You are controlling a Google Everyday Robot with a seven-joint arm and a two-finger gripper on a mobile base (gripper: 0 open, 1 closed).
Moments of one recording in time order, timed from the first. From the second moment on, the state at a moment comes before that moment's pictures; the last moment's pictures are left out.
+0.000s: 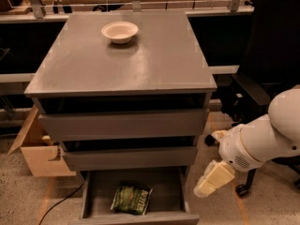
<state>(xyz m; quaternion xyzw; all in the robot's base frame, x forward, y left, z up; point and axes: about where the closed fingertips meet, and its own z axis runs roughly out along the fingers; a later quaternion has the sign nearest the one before) 0.405 -0.152 0.742 -0.50 0.83 0.15 0.21</state>
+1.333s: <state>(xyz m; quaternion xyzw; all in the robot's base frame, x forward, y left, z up) 0.412 -0.057 0.508 -0.46 0.82 0.29 0.19</state>
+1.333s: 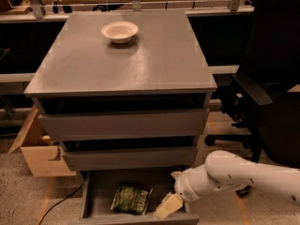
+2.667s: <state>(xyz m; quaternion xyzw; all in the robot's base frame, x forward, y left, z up) 0.436 0.031 0.375 -0.42 0.80 0.34 0.24</state>
